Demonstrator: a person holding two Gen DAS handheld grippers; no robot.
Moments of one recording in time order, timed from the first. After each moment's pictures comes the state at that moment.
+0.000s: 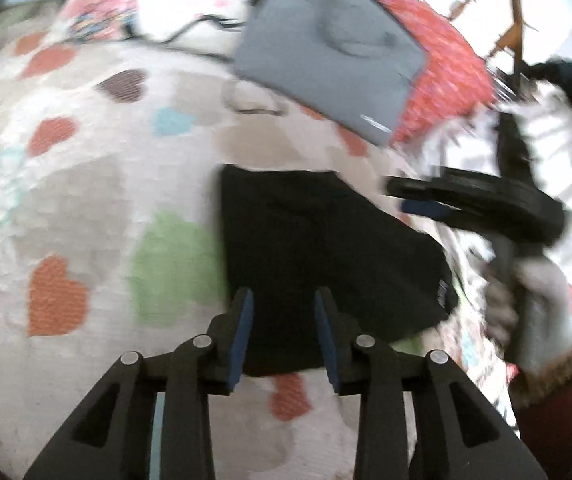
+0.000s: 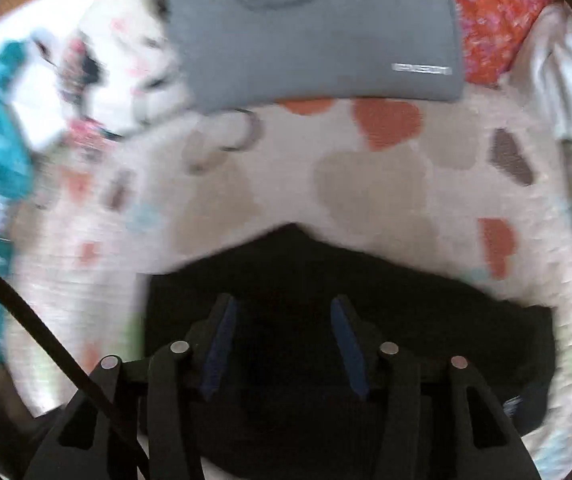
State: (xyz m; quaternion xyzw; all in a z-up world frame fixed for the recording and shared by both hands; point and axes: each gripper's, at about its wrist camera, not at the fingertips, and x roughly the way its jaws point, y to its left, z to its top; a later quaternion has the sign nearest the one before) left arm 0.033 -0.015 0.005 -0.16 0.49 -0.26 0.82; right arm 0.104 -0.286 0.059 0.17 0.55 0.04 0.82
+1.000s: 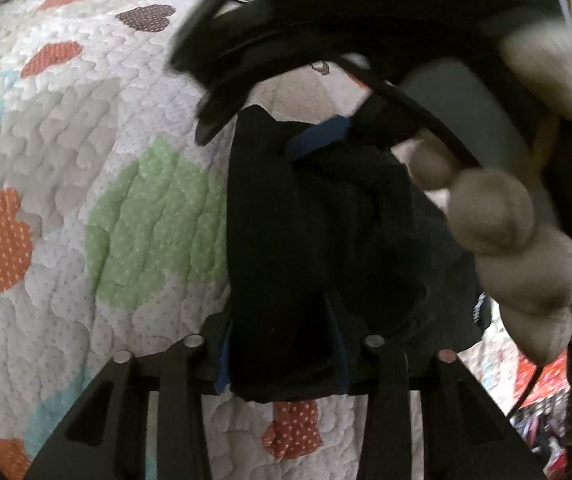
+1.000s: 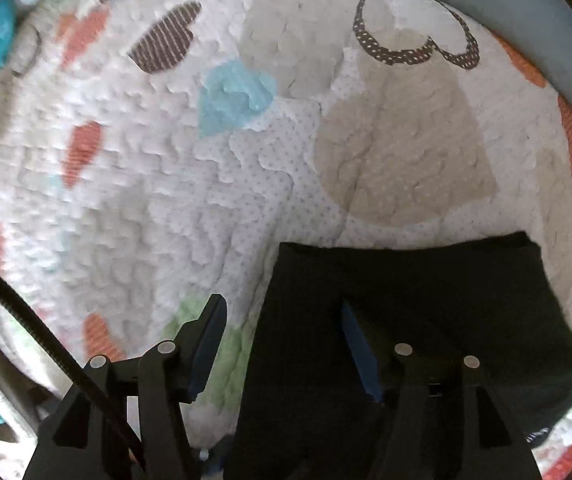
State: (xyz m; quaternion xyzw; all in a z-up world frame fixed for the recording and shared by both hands) left arm 0.043 -0.053 -0.048 -0.18 0.53 -0.21 0.80; right arm 0.204 -0.115 -0.027 -0.02 0.73 0.06 0.68
